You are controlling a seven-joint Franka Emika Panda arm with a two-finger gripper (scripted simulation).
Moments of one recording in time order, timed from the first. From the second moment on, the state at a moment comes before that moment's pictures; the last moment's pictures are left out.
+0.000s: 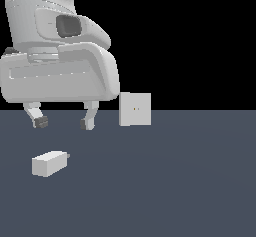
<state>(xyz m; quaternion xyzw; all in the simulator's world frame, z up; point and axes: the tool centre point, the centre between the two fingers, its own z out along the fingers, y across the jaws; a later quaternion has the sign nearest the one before) -0.084 0.110 0.076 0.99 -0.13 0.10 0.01</state>
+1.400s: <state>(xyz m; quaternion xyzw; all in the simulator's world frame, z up) -0.090 0.127 0.020 0.98 -0.14 0.10 0.02</state>
